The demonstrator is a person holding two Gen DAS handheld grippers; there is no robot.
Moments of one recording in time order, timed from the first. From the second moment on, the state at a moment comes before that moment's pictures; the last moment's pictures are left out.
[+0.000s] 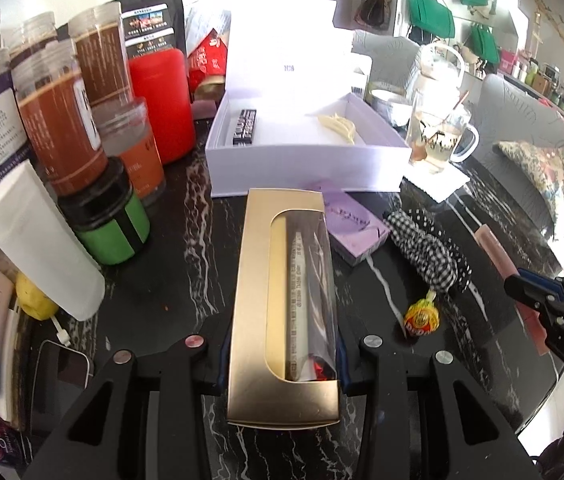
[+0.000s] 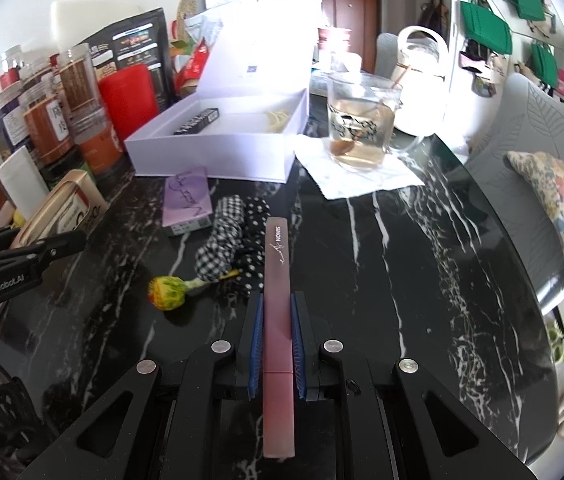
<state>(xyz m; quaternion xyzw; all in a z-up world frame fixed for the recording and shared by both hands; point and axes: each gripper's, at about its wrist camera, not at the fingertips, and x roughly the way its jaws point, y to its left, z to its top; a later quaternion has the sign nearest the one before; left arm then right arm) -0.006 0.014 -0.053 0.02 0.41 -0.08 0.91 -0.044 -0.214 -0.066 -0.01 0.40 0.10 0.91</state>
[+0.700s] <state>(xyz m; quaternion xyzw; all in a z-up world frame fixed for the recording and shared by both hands) 0.035 0.009 -0.024 0.02 0.38 -0.09 0.92 -0.001 -0.194 -0.031 -0.02 0.37 0.14 0.92</state>
